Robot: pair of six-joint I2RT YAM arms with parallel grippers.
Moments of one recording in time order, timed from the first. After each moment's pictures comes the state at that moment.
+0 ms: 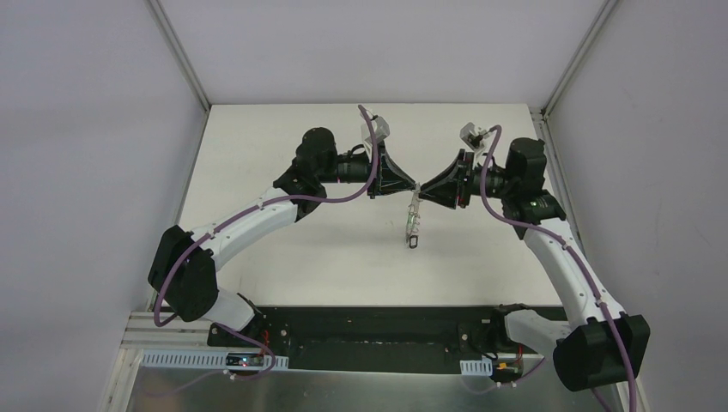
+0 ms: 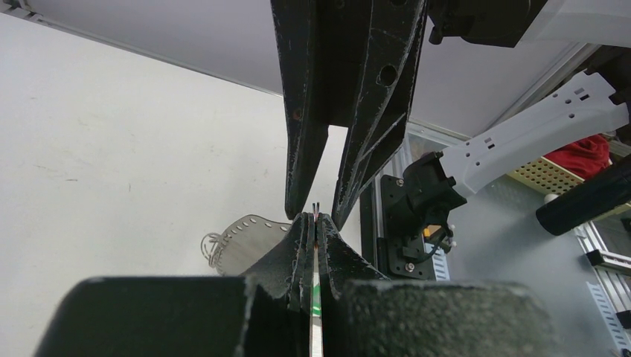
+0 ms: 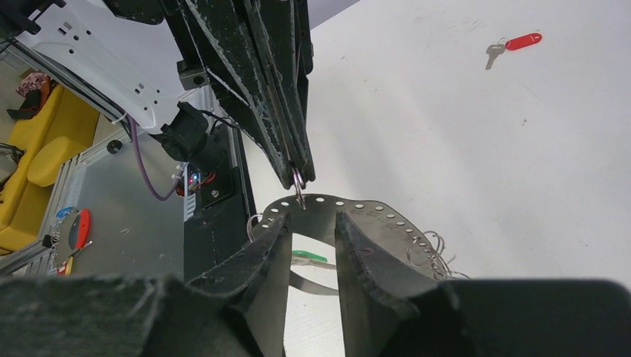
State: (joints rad) left arm -0.69 1.46 1.13 0.39 0.82 -0.37; right arm 0.21 1.09 0.94 -0.14 -1.14 0.14
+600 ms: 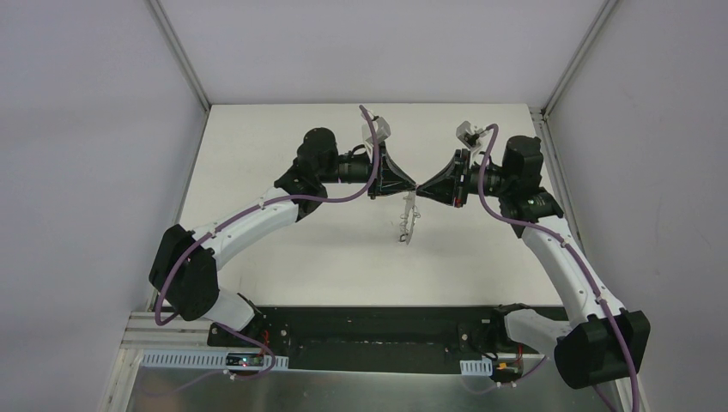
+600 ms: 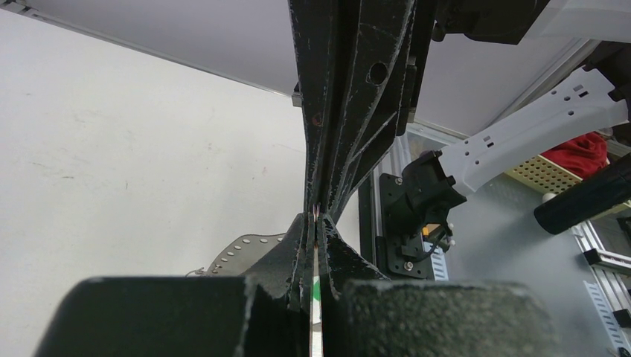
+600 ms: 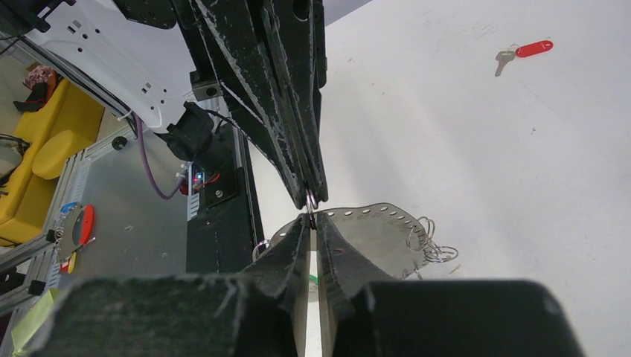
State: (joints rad) left arm -0.69 1.47 1.13 0.39 0.82 -0.38; right arm 0.24 1.11 0.96 -0.12 -1.14 0.15
